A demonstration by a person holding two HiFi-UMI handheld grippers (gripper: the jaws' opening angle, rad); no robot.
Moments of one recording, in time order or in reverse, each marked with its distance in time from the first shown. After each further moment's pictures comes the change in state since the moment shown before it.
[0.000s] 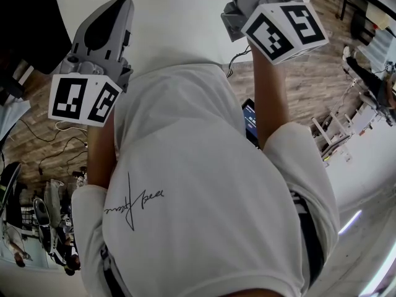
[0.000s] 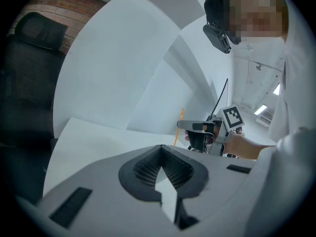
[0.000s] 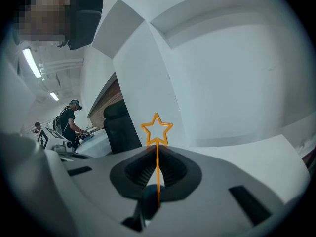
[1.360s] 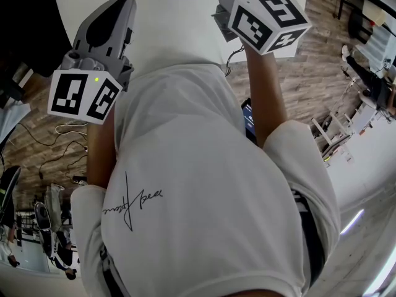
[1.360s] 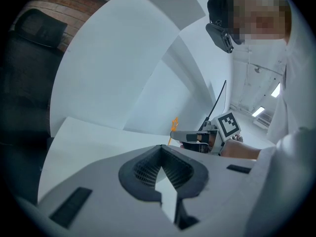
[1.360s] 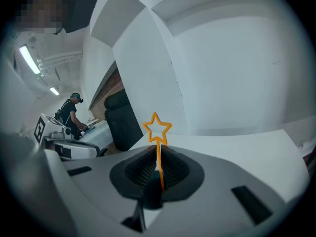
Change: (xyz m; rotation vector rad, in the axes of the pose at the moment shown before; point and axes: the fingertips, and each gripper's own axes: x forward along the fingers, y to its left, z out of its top) left arm 0.007 -0.009 0.005 -0.008 -0.007 -0.027; right arm 0.008 0.000 -0.031 -0.014 0.113 0.012
